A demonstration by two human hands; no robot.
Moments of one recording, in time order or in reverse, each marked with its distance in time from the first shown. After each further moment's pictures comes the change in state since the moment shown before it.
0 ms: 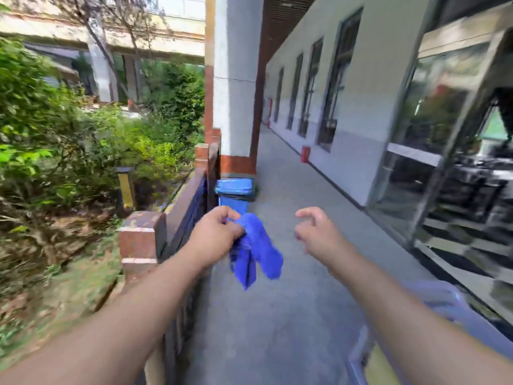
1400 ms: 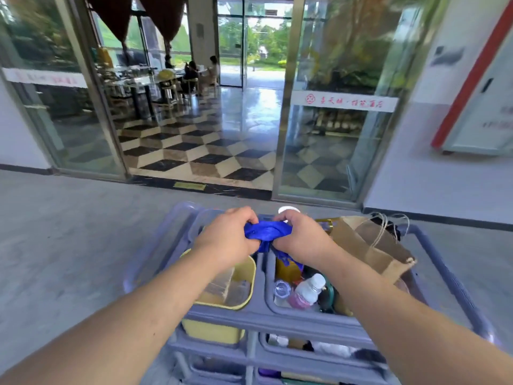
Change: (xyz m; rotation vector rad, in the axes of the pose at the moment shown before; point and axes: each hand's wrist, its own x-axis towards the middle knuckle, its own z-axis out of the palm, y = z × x) left_hand -0.009 0.049 0.539 0.201 -1.223 0.931; right_hand -0.113 0.234 -0.279 -0.328 0.915 0.760
